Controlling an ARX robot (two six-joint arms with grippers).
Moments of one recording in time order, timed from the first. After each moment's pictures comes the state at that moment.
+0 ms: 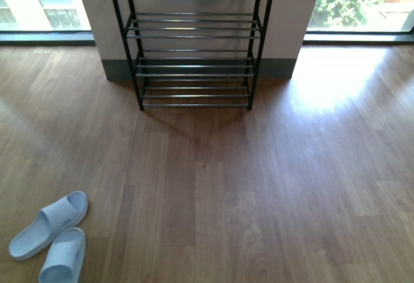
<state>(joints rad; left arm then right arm) 0.00 0.02 0.01 0.00 0.00 -0.01 0.00 0.00 0.03 0.00 0.00 0.00</state>
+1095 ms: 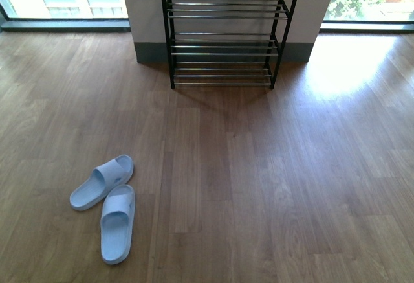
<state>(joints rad) 0.00 0.02 0.01 0.00 0.00 -0.01 0.00 0.00 0.02 0.00 0.00 0.00</state>
